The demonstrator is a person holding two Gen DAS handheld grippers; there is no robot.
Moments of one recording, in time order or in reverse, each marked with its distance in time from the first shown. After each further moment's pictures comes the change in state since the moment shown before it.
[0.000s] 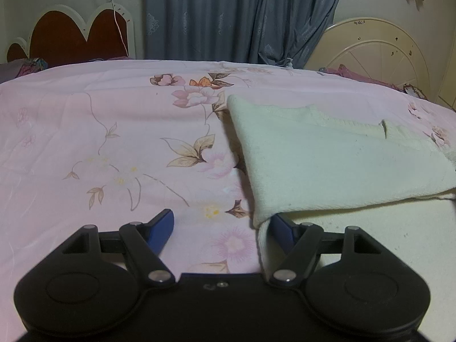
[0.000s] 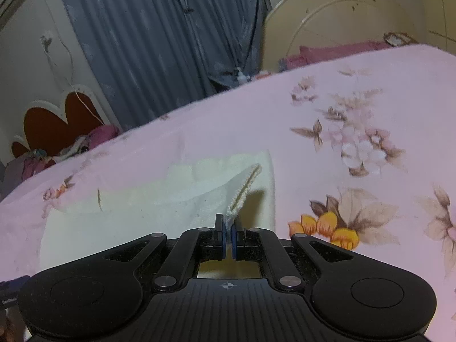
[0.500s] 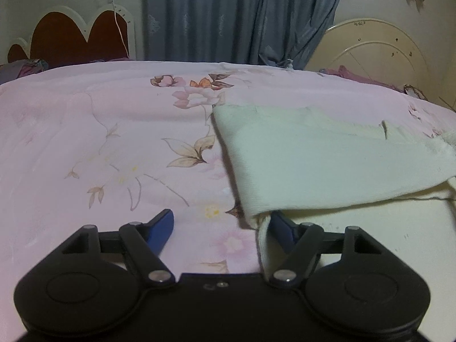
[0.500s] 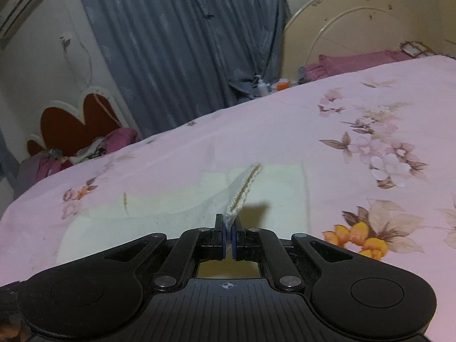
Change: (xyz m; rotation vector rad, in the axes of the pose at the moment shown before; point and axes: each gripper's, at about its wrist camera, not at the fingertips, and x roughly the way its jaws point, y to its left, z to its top) left arm 0.001 0.000 -0.001 -0.001 -0.004 0.003; right arm -0.006 0.021 0.002 -0.020 -0.052 0.054
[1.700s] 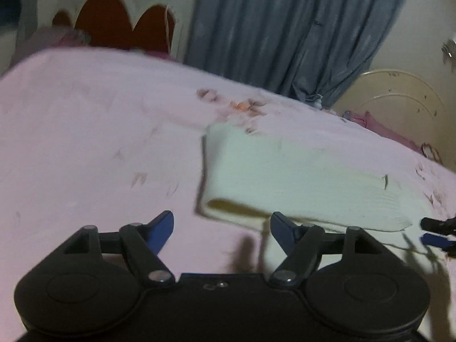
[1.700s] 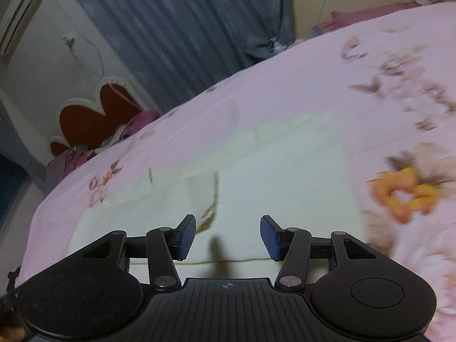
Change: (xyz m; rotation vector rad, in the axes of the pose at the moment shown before) left arm -0.045 0.026 -0.005 -0.273 -0.052 0.032; right arm 0.044 0.026 -0.016 0.110 0.172 0.178
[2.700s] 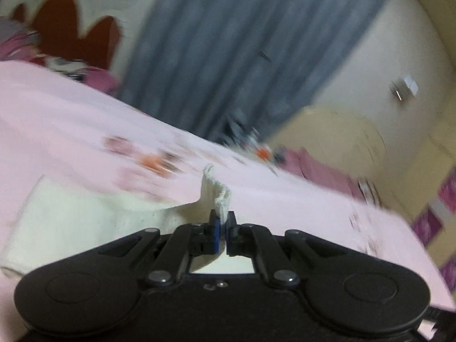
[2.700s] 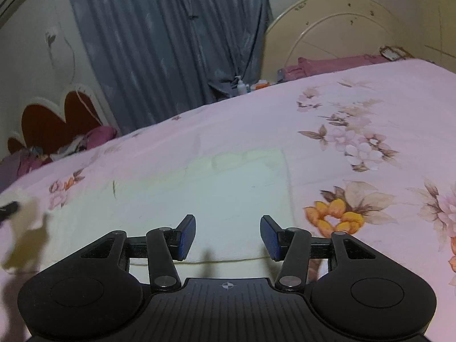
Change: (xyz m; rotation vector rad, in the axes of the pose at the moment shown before) left arm 0.033 -0.081 0.056 -0.014 -0.105 -0.317; right arm -0.059 0.001 -0.012 -0.104 -0.175 -0.264
